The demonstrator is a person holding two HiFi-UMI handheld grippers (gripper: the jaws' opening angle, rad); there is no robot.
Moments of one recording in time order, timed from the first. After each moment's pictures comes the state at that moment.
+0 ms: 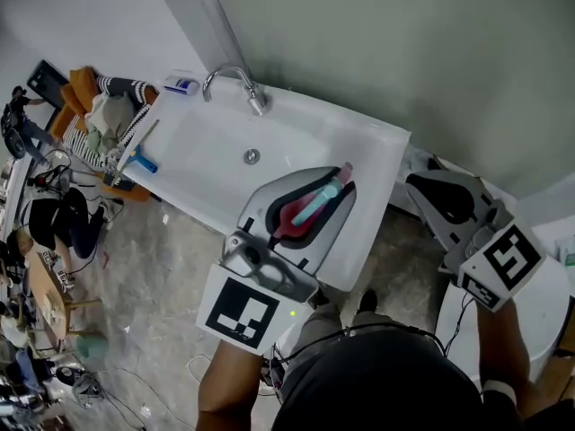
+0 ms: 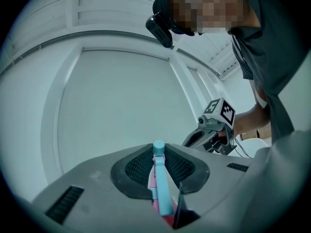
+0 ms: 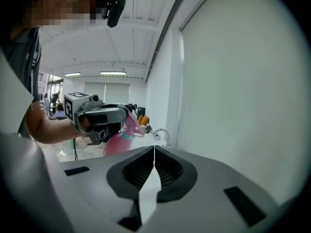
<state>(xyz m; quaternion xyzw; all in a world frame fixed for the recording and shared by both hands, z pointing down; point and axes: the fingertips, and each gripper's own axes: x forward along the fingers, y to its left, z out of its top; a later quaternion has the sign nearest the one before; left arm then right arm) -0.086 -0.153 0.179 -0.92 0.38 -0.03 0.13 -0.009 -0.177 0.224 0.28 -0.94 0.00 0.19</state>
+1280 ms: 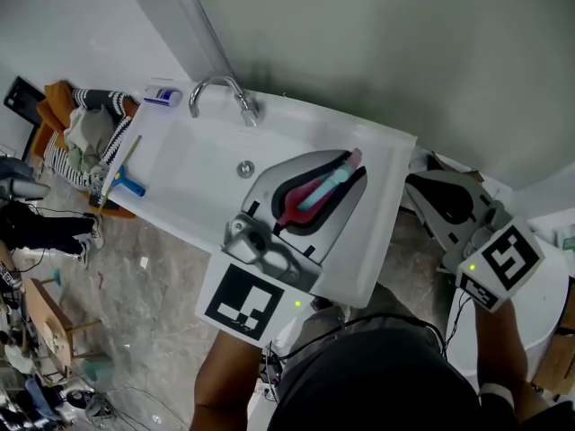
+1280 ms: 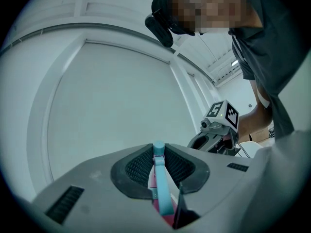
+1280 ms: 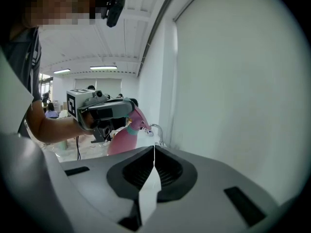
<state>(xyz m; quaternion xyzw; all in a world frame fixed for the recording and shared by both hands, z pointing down) -0.117 -0.233 0.198 -0.94 0.33 -0.01 0.12 -0.046 -0.238 0.256 0.32 -0.92 0.02 0.21</state>
